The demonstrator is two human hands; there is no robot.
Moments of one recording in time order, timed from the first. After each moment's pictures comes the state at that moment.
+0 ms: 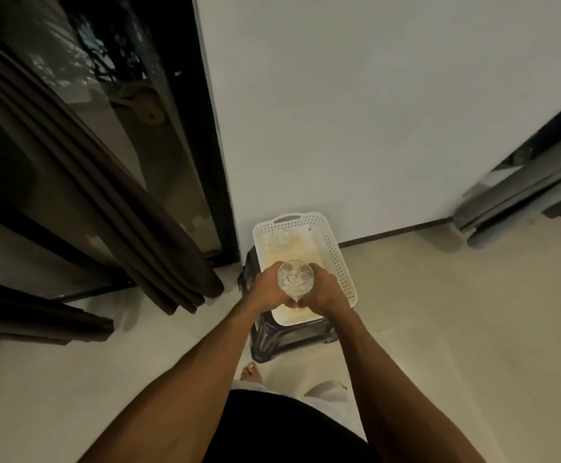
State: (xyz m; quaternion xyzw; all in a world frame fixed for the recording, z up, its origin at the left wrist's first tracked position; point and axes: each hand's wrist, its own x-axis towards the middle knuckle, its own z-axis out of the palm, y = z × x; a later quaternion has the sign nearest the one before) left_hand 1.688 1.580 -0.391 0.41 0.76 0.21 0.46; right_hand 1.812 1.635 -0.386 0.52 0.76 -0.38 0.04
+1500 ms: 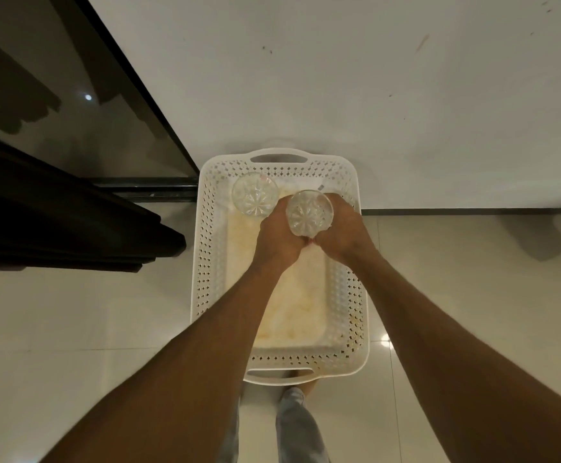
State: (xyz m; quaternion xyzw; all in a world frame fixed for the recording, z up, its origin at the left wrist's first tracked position) left_hand 1.707 1.801 -0.658 0.17 0.81 0.41 0.39; right_hand 1.791 1.889 -0.632 0.44 0.77 -0.46 0.03
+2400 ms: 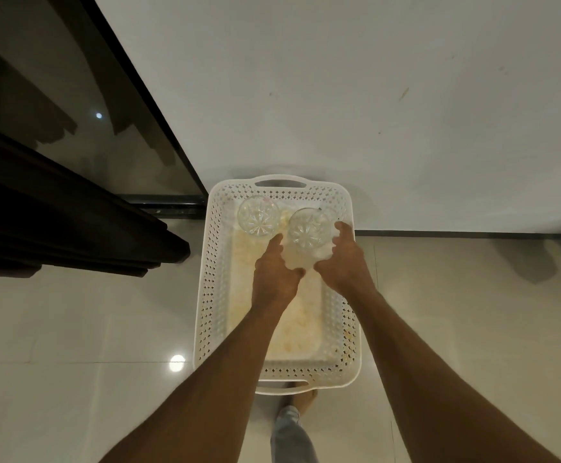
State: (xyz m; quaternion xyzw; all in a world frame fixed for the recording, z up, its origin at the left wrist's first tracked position) left_hand 1.732 1.772 -0.645 0.11 0.83 0.39 0.38; right_hand 1.806 1.869 -0.621 0.52 0.71 -0.48 0.03
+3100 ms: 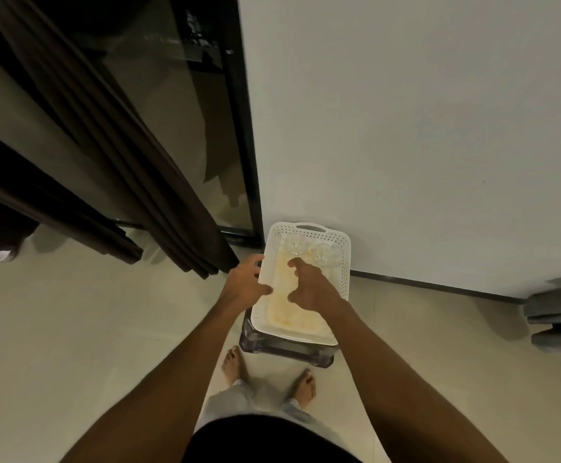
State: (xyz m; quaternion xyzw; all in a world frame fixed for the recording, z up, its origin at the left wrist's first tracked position) left_hand 1.722 1.623 -0.393 0.12 0.86 0.32 0.37; right_hand 1.812 1.748 -0.390 0.30 0.84 -0.40 0.20
